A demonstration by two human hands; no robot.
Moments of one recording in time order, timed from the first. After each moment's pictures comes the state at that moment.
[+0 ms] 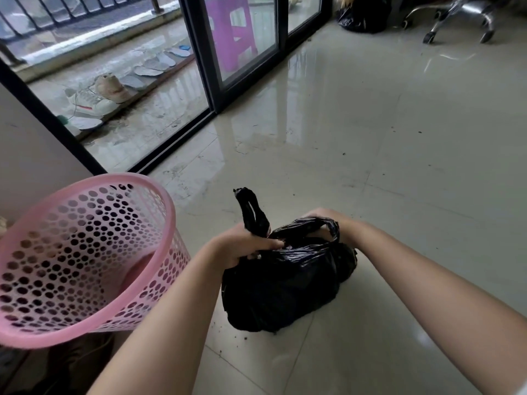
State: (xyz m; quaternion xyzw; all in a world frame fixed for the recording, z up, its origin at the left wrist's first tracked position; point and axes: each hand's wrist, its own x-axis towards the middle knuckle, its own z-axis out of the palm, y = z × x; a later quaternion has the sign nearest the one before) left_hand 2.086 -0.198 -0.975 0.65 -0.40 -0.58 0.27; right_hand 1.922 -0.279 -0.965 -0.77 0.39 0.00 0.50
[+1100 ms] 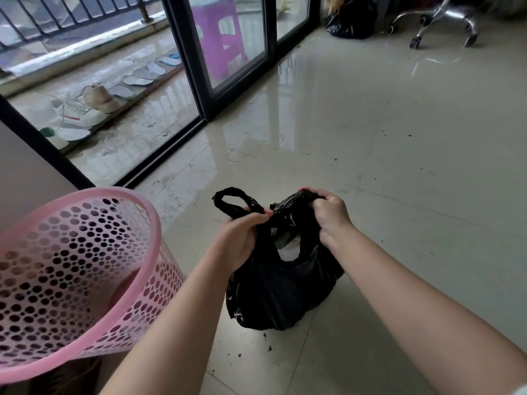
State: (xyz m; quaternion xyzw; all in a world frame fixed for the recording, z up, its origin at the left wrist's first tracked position) left_hand 2.066 -0.216 -0.960 0.49 -0.24 -0.62 0.57; right_hand 1.943 -0.295 -0.971 -0.34 0.51 -0.43 0.65
